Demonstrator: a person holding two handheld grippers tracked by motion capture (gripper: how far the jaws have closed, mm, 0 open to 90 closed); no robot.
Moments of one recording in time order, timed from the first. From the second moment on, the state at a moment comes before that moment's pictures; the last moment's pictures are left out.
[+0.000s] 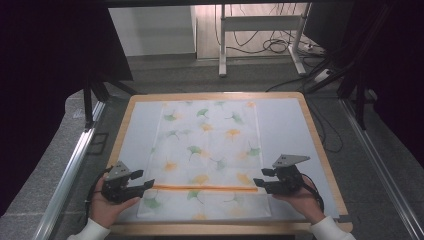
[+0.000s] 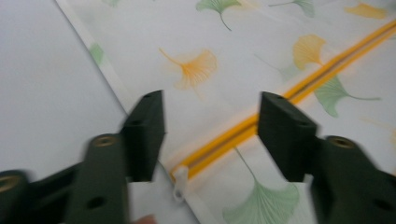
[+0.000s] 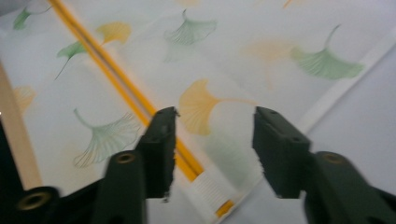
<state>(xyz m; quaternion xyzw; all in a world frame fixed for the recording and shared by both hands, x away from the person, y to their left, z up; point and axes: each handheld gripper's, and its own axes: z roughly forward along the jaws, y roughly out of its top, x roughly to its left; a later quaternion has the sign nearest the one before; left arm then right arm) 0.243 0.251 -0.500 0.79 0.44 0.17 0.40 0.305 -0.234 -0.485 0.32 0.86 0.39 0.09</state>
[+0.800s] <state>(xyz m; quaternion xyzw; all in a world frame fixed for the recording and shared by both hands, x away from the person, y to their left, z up) 0.263 0.258 -0.489 0.76 0.45 0.18 0.43 0.316 -0.262 -0.483 0.36 0.82 0.41 0.14</state>
